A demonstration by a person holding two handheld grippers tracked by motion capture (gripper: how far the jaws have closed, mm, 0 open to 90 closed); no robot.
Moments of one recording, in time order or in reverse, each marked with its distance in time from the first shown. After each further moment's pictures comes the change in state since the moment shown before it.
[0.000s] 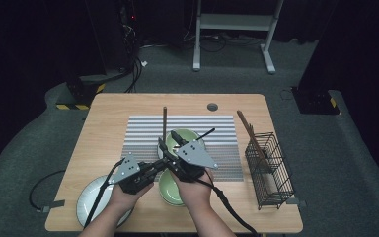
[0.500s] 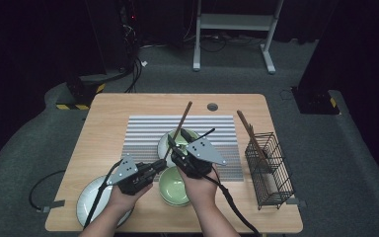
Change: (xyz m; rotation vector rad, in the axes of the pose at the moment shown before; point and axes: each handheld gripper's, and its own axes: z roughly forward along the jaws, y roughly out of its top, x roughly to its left) left arm 0.000 -0.002 -0.004 -0.022 -0.007 -0.006; right arm -0.020 -0.007 0.000 0.007 -0.046 0.044
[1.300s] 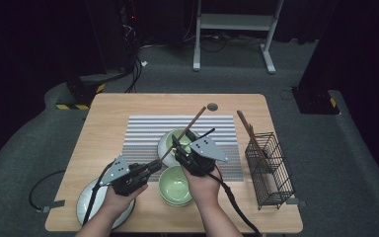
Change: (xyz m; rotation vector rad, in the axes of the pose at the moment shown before) left arm 0.008 -0.002 -0.015 -0.042 -0.034 -0.036; right arm -0.012 -0.010 0.006 0.037 -0.021 0.015
